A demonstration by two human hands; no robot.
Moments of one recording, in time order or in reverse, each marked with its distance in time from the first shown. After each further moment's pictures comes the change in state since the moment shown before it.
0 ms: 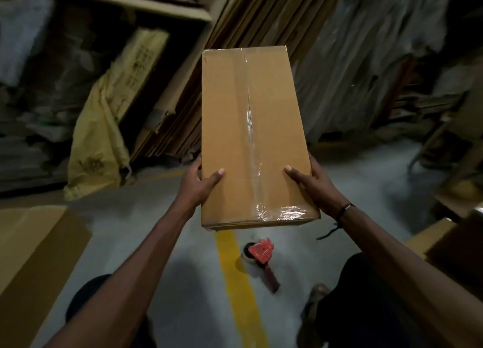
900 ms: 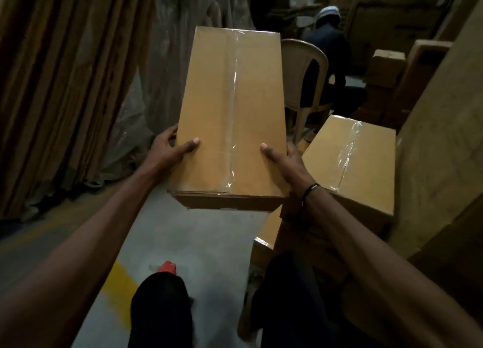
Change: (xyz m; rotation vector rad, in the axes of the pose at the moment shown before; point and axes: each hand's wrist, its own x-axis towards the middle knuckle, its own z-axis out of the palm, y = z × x) left_hand 0.058 0.180 0.273 0.029 -0.517 0.217; right_hand -0.113 -0.040 -0.243 0.014 0.735 0.101
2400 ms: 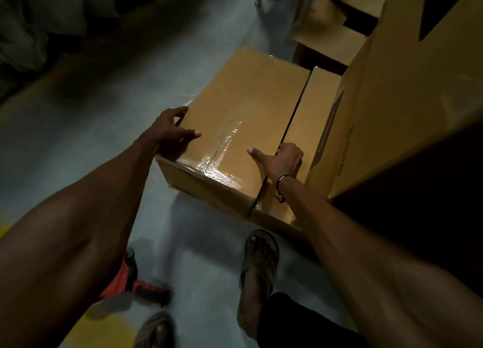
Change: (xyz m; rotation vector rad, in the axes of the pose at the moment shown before) left_hand 0.254 -0.416 0.273 0.297 -0.511 -0.274; right_hand 0.206 0.452 0.051 -0.603 0.435 0.456
